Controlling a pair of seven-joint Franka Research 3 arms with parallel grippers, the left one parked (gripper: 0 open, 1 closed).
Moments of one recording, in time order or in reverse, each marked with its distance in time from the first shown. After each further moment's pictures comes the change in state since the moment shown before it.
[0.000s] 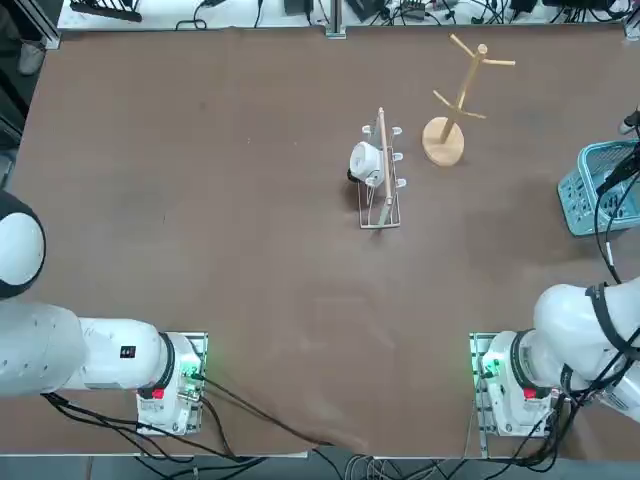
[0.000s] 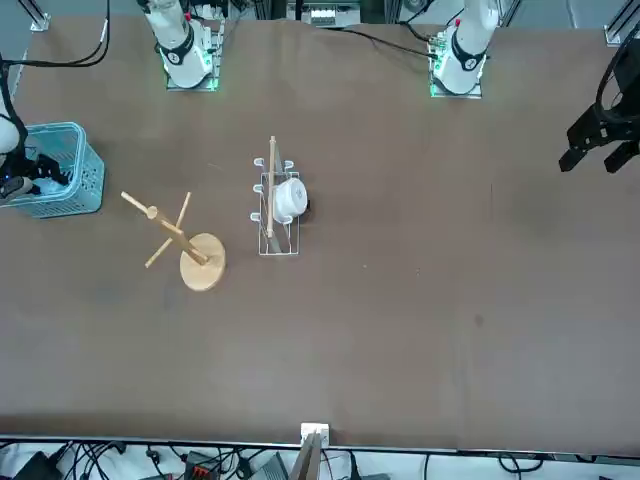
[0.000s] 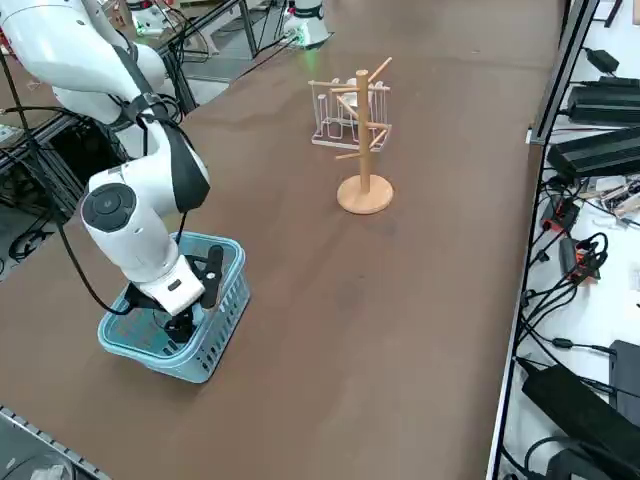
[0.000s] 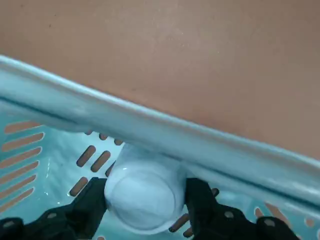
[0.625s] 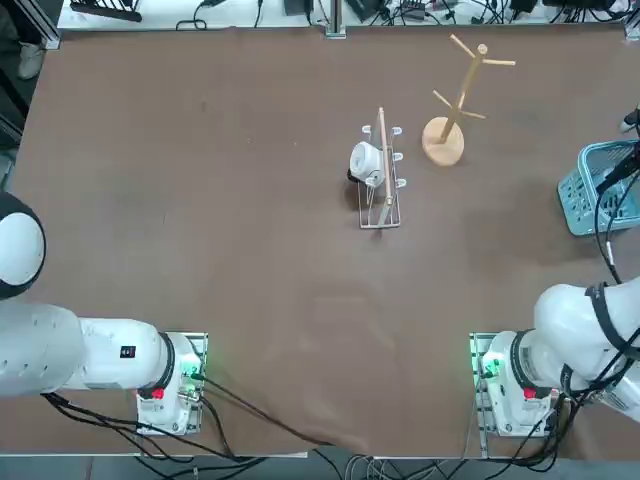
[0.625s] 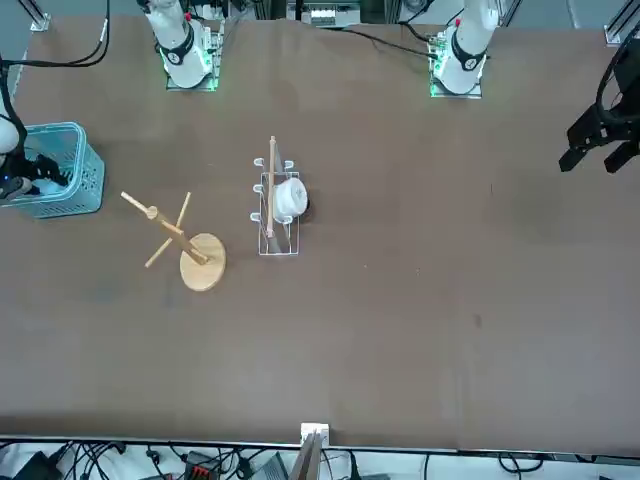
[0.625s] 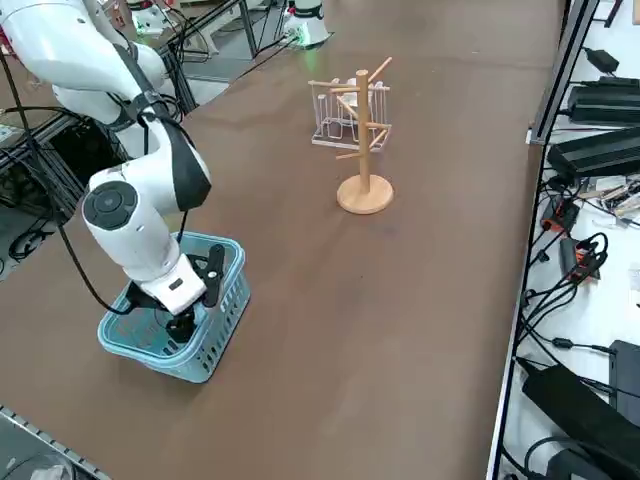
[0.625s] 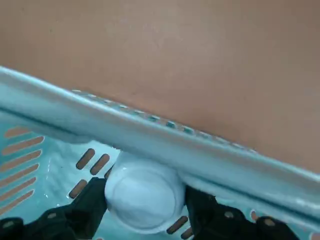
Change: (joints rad) arm 0.002 -0.002 0.004 0.008 0.000 -0.001 -0.001
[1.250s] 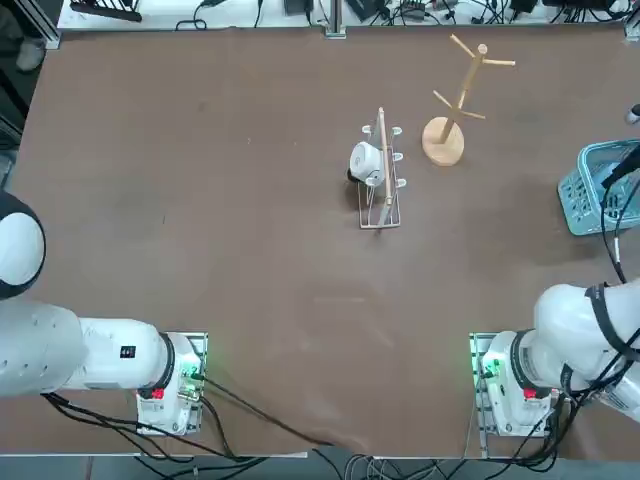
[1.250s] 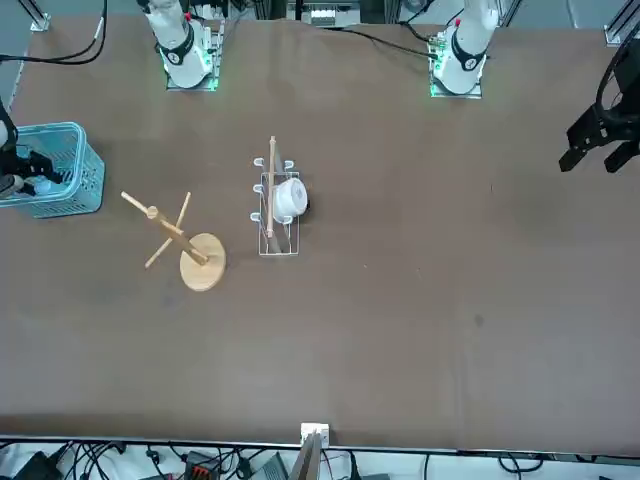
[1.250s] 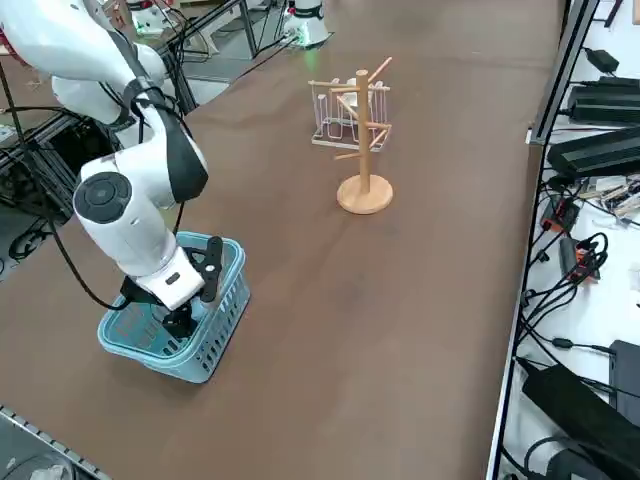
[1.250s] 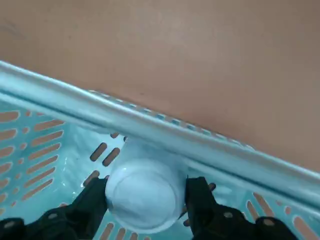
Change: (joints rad) arm 0.000 -0.023 0.002 0.052 0.000 -0.119 -0.004
